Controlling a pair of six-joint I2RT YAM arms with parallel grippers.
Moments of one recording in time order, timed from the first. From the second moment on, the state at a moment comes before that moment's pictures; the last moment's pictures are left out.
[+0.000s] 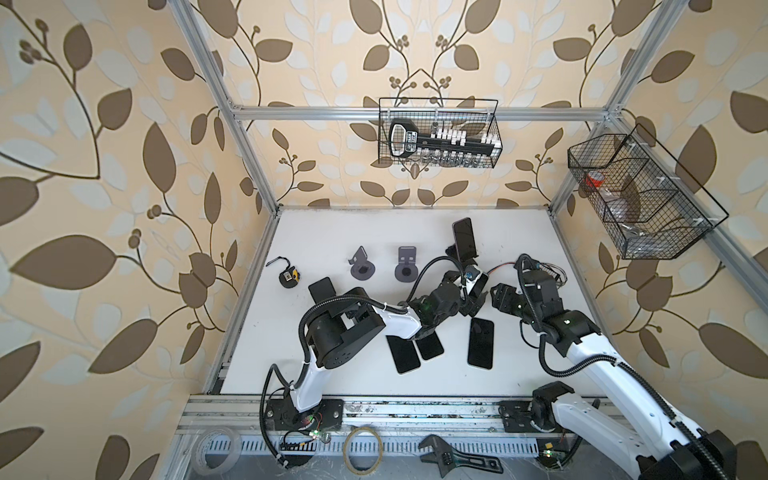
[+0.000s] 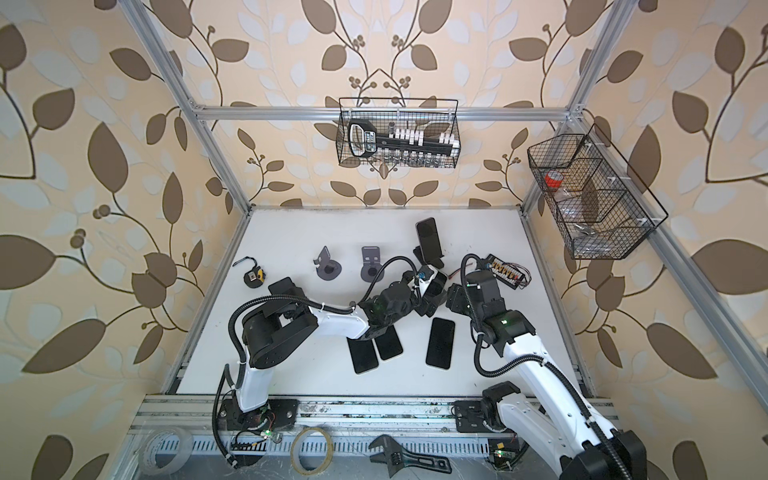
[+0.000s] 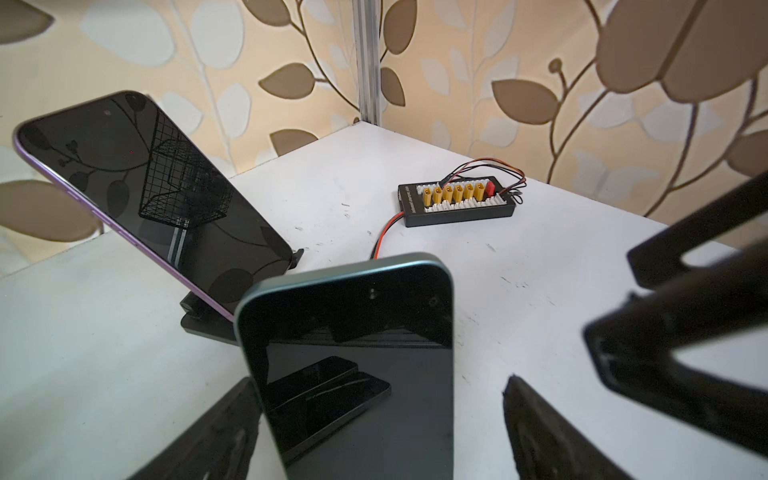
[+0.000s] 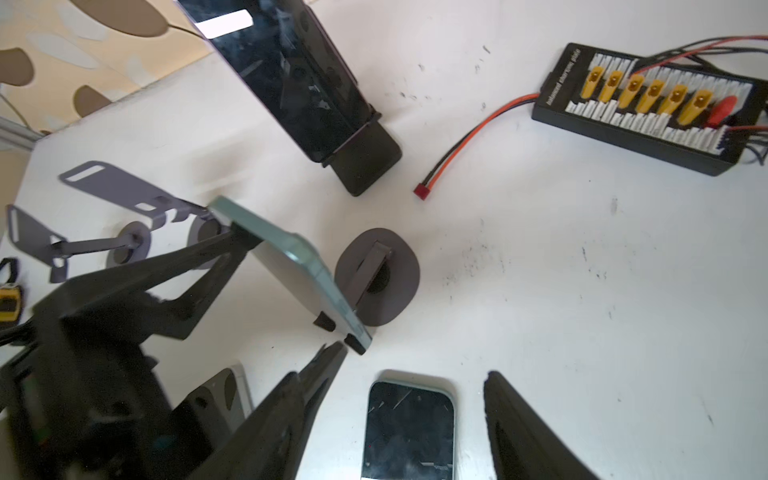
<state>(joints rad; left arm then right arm) -1.00 2.02 1.11 0.69 -0.18 -0.03 0.28 0.92 0.65 -0.50 0.15 0.54</state>
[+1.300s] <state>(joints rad) -1.00 2.07 1.15 0.70 -0.22 -0.06 0.22 0.99 0.52 -0.39 0.04 0.61</state>
